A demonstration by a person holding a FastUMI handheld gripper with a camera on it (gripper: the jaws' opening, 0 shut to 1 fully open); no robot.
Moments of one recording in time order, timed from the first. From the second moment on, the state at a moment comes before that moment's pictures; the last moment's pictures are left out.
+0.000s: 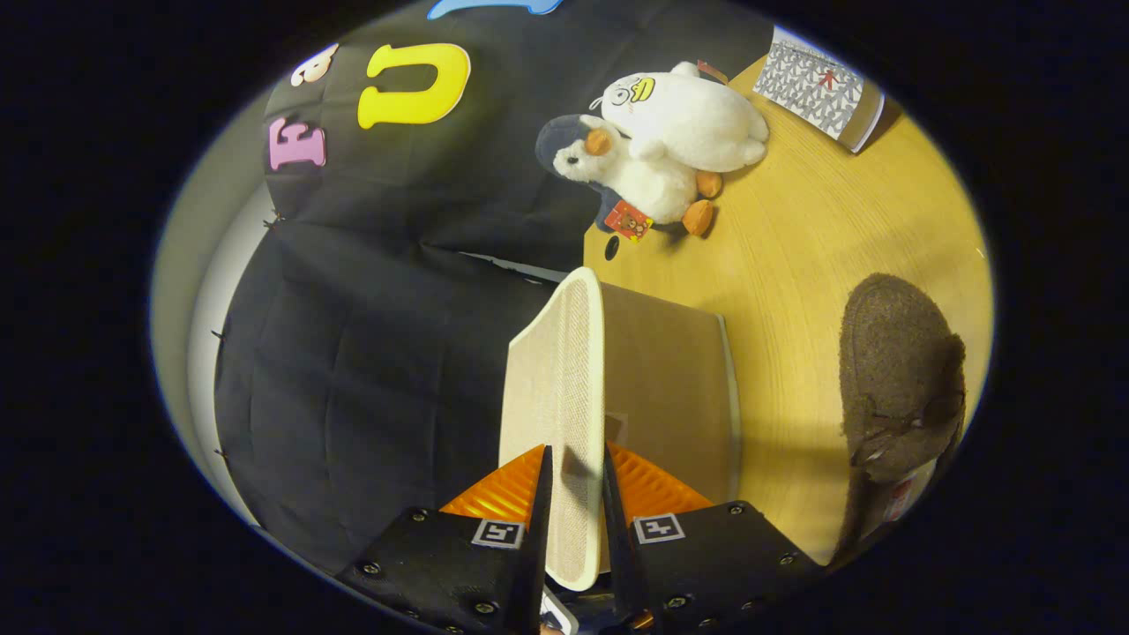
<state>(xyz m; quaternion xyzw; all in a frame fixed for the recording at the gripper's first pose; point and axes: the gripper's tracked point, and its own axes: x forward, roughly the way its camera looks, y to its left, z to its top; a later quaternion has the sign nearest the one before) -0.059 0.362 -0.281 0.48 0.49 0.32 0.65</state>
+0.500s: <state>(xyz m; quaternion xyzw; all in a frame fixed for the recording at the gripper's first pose) -0.056 0.356 -0.268 0.42 0.49 0.33 0.69</state>
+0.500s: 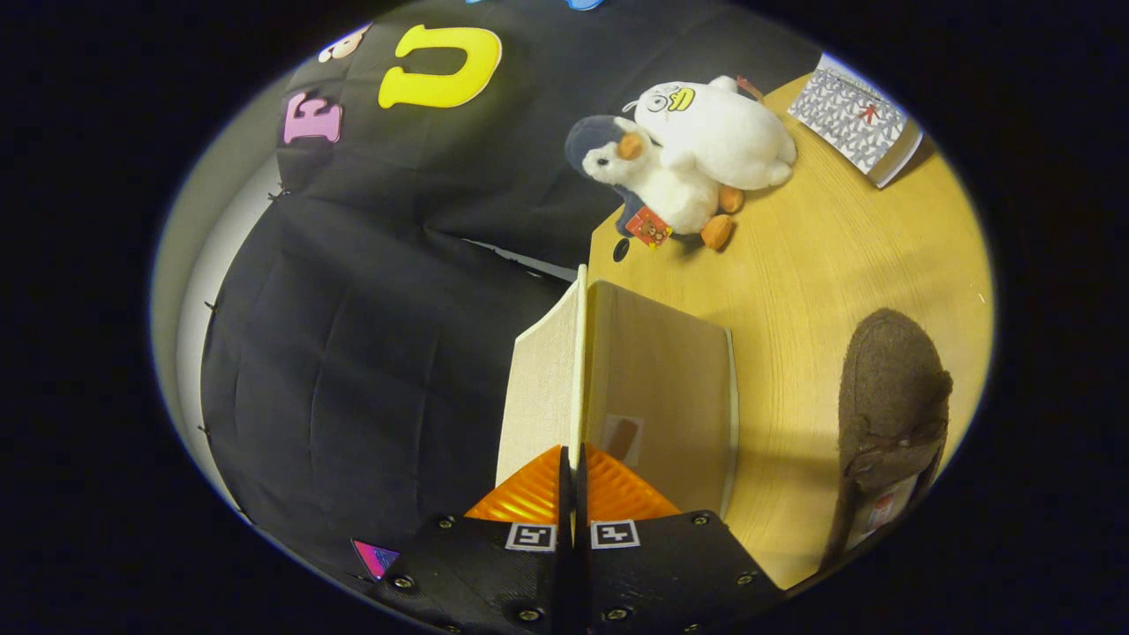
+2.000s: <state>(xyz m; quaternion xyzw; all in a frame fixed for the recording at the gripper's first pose) -0.127 0.716 -0.185 0.27 0.51 0.40 0.72</state>
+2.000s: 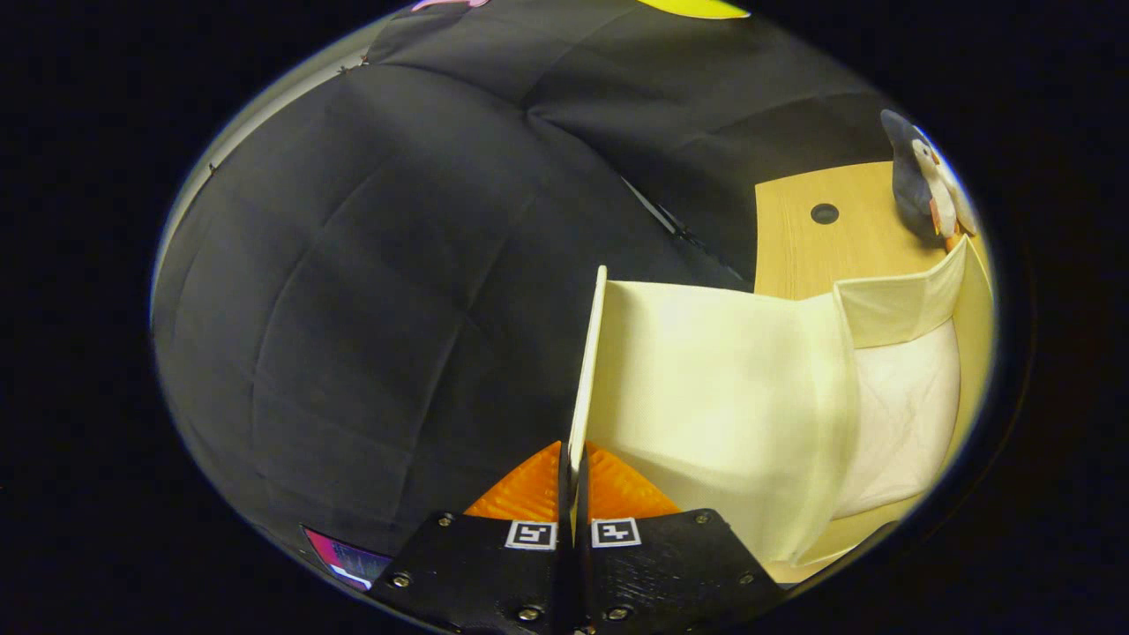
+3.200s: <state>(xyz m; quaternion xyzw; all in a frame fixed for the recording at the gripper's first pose) -0.162 0.723 -0.228 0.03 0.41 0.41 0.81</state>
